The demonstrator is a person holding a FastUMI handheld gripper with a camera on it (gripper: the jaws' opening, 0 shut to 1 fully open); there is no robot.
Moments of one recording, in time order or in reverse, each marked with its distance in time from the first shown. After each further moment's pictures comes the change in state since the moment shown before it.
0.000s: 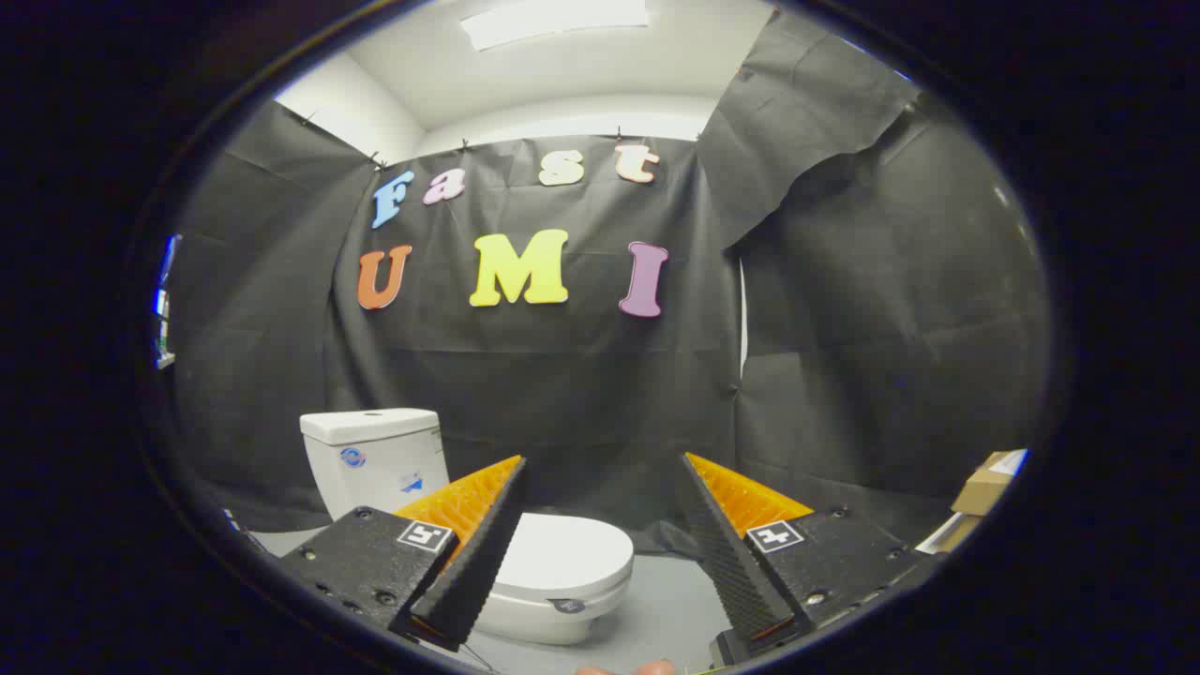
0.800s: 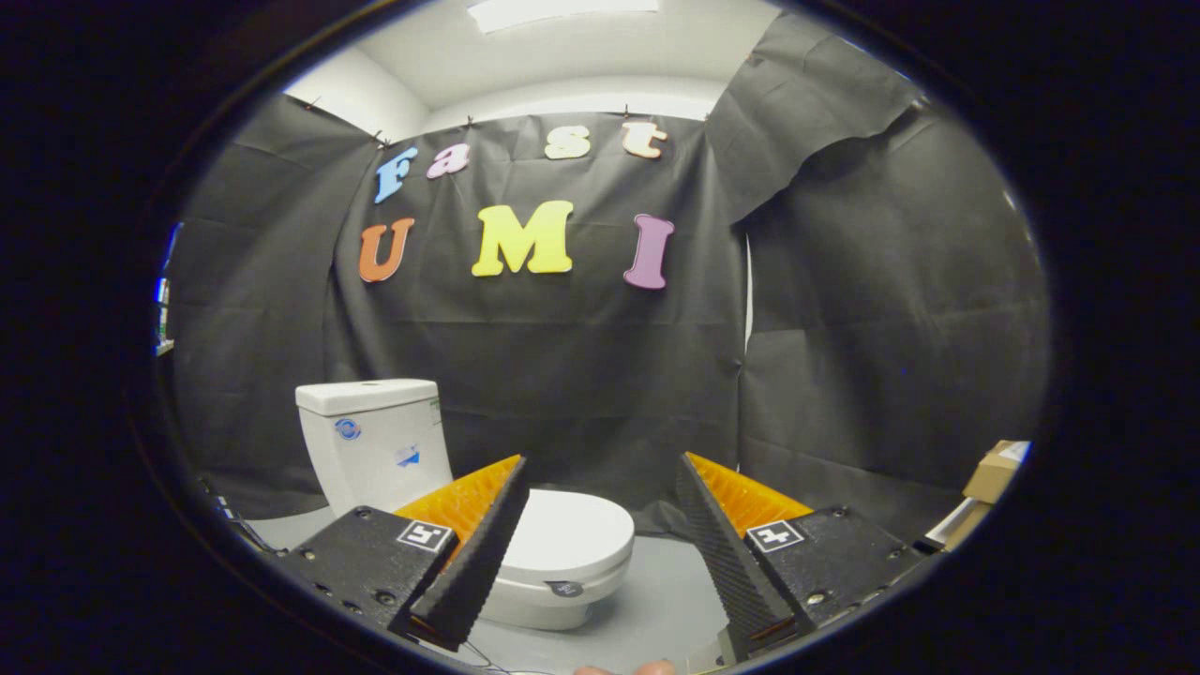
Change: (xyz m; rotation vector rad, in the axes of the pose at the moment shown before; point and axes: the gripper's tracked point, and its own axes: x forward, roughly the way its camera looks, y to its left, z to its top) arm 0.008 0.003 -0.035 -0.033 0.089 -0.002
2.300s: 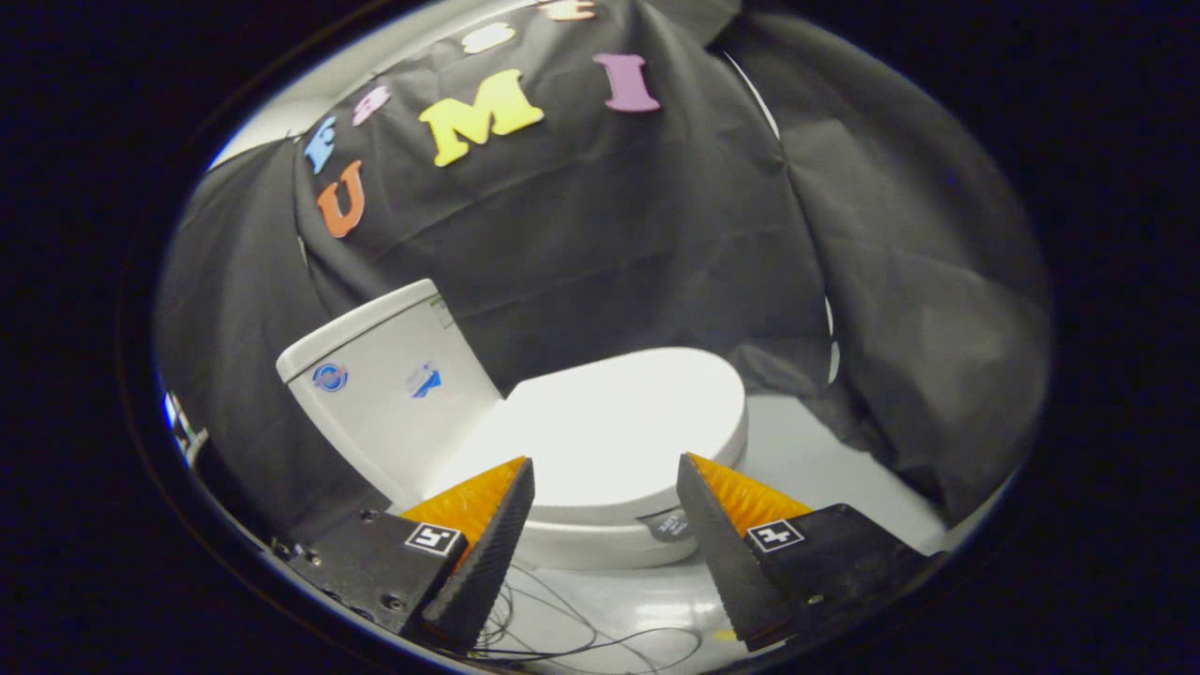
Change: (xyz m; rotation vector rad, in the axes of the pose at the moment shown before) arm 0.121 0.062 -0.190 0.383 0.505 0.133
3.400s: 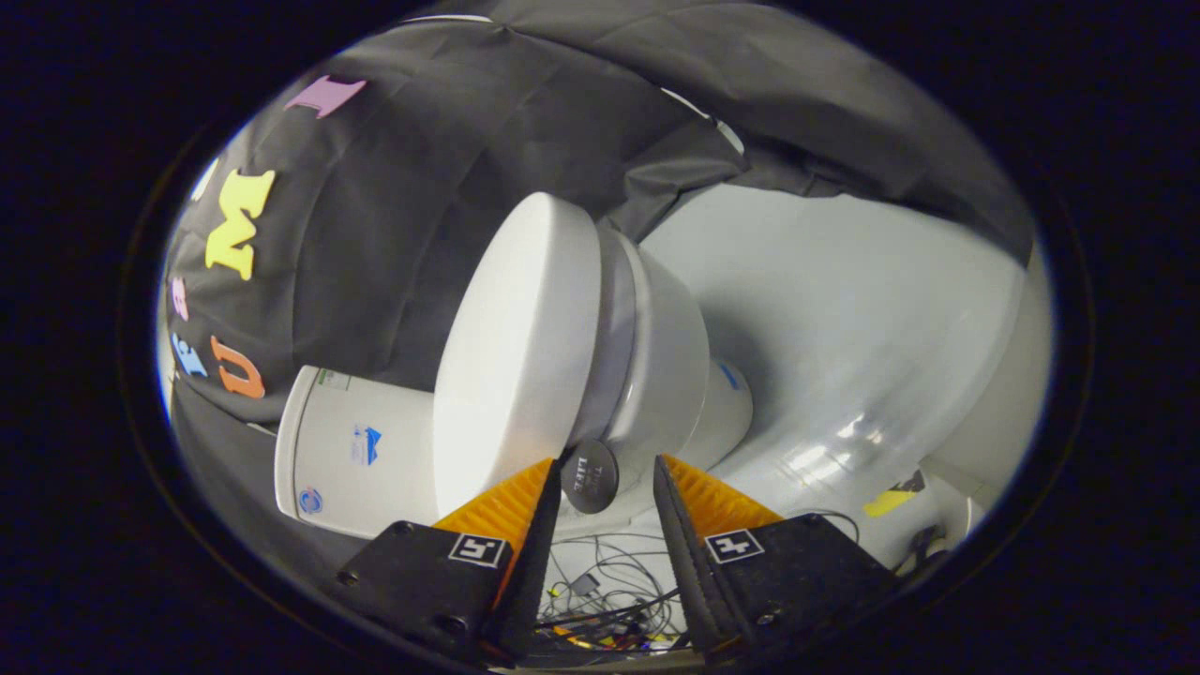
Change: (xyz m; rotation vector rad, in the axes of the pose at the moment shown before) arm 0.081 -0.072 -0.090 0.722 0.312 -0.024
